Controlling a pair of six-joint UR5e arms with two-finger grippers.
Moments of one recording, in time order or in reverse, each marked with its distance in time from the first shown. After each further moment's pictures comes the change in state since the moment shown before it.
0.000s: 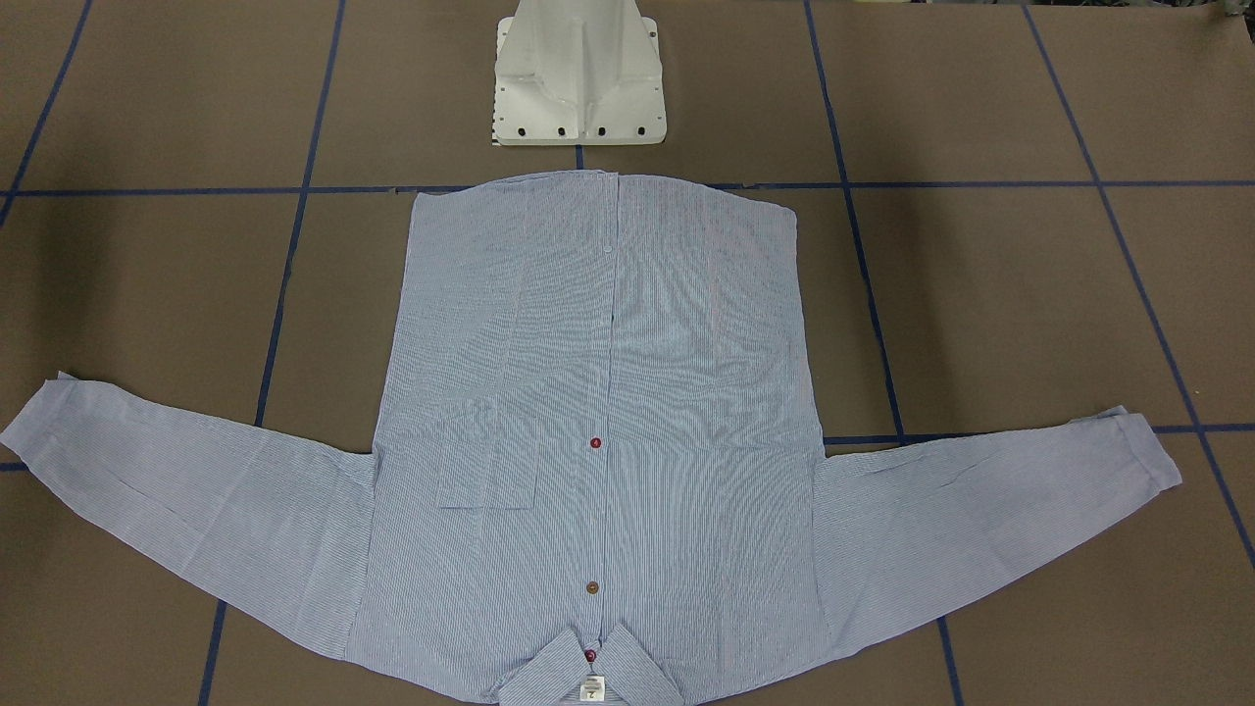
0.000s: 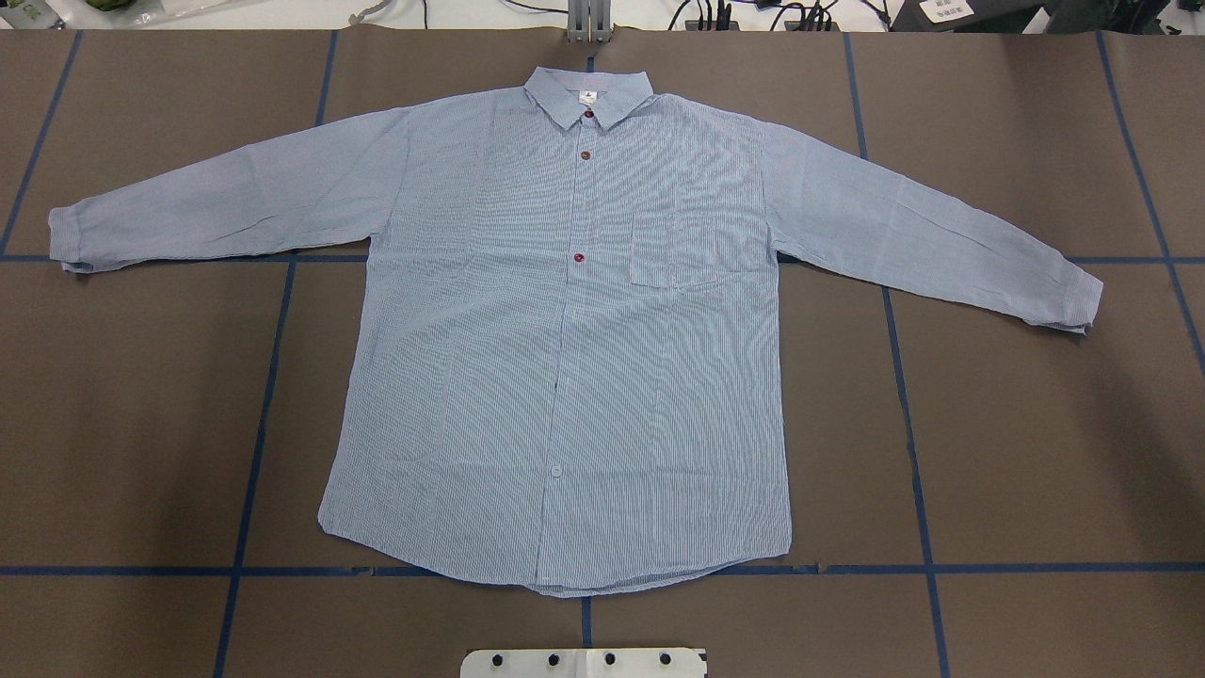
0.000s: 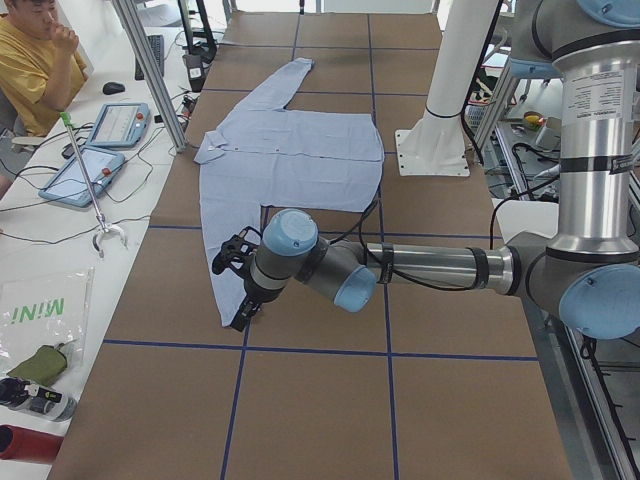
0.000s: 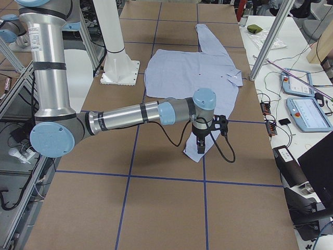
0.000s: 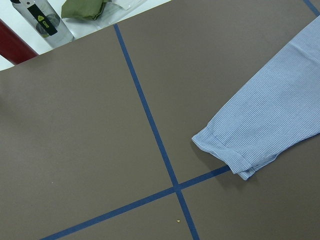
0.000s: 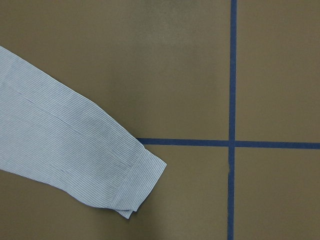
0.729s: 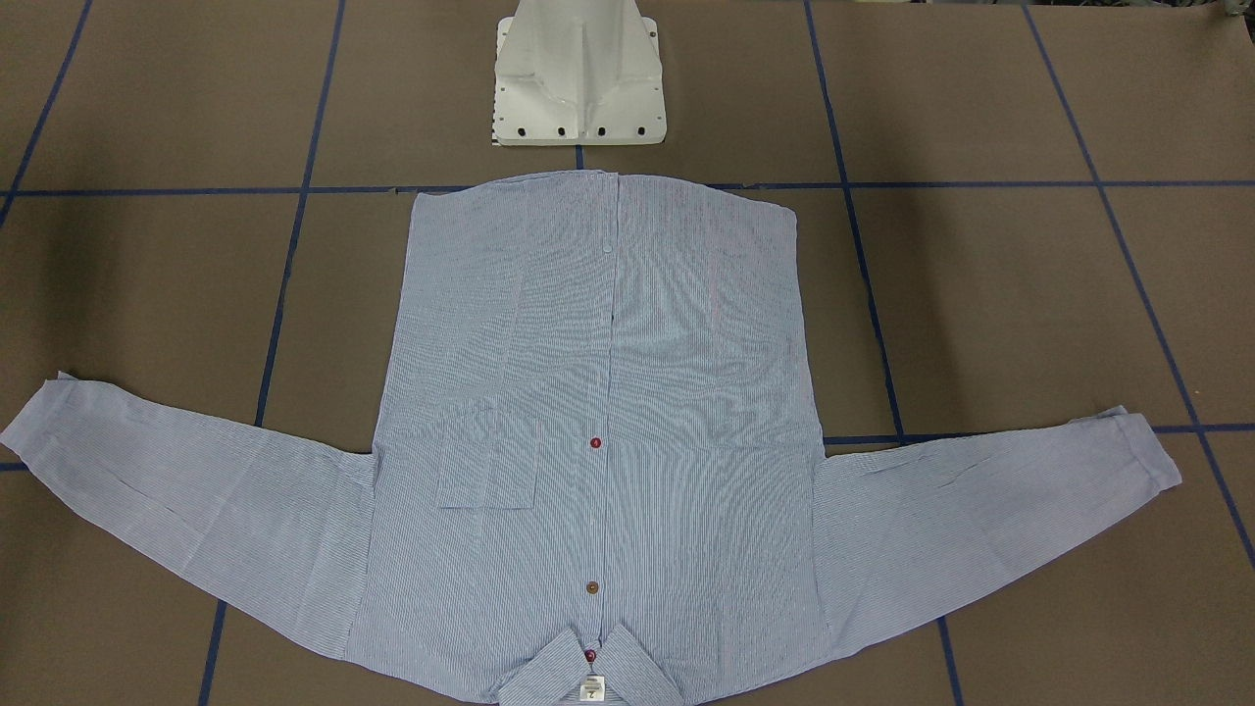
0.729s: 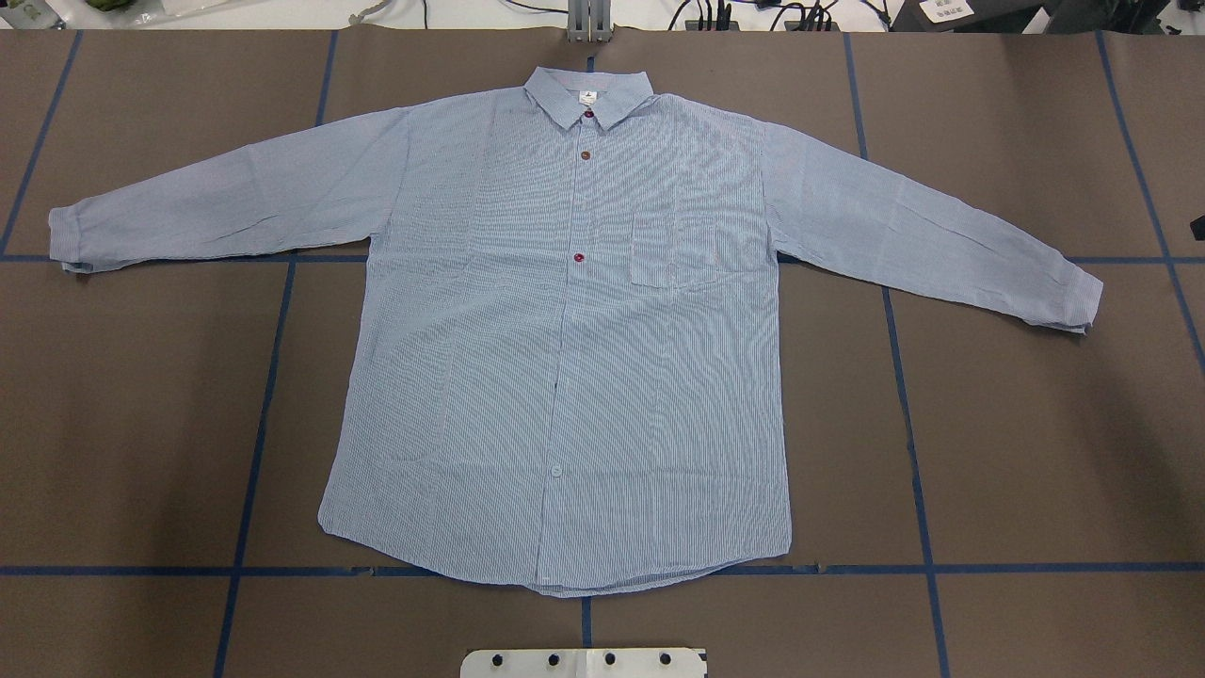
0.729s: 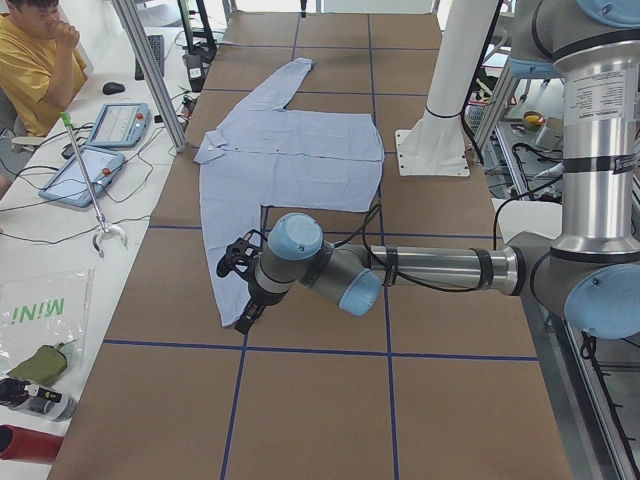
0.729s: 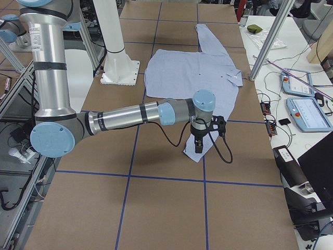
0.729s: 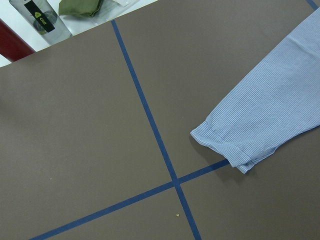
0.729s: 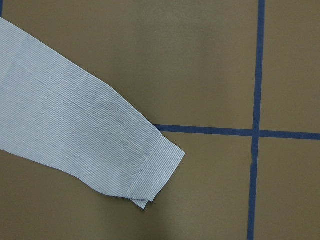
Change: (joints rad) left arm 0.001 0.023 -0.002 -0.015 -0.003 0.009; right arm -0.073 -0.005 -0.002 0.007 0.018 0.004
